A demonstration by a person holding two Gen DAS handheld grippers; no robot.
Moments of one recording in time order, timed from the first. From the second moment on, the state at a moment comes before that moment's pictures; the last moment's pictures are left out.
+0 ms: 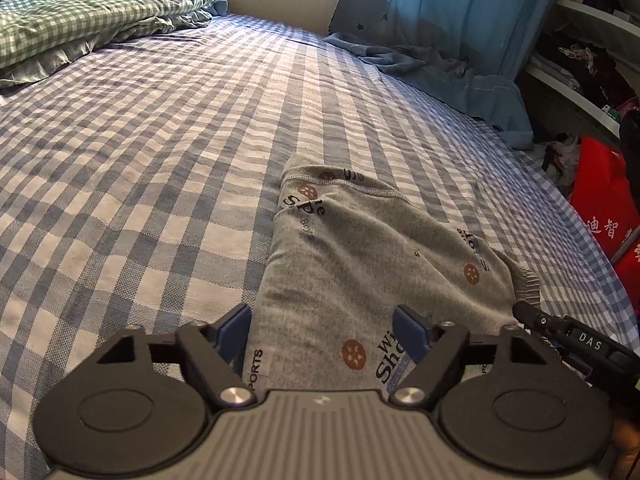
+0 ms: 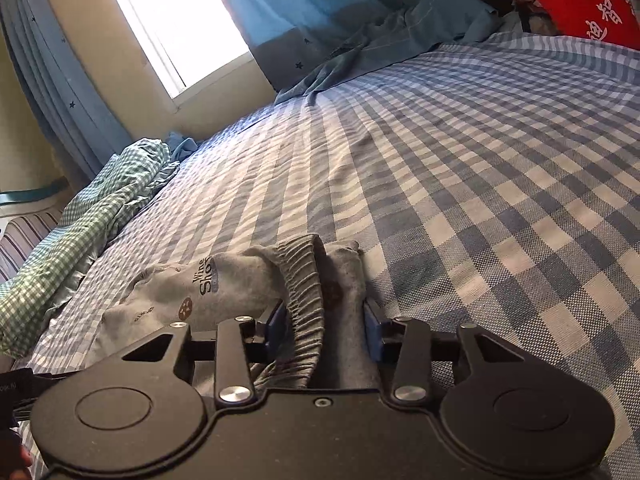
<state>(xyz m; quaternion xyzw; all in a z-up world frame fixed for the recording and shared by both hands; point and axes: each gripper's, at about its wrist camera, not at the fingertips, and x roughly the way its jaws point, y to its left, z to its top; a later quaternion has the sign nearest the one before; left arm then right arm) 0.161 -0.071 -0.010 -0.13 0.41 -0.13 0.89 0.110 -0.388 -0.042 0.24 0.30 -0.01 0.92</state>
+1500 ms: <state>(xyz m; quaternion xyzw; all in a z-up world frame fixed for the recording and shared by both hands) 0.146 -0.072 0.030 -0.13 0.36 -0.16 0.91 0.087 -0.356 0.008 0.20 0.24 0.00 0.95</state>
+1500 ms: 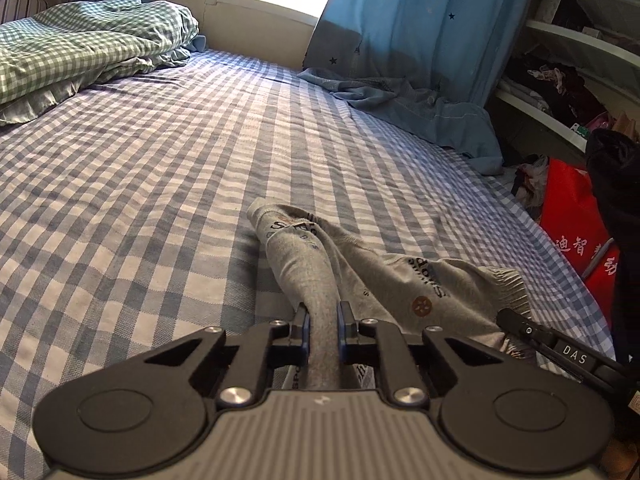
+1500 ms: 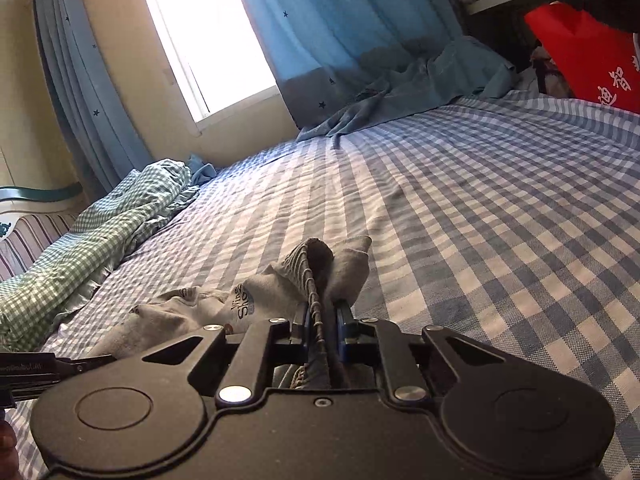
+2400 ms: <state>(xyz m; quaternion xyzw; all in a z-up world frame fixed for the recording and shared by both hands) 0.275 0.059 0.093 -0.15 0.24 -0.07 0.96 0.292 -0.219 0.085 0.15 0.19 0.16 0.96</state>
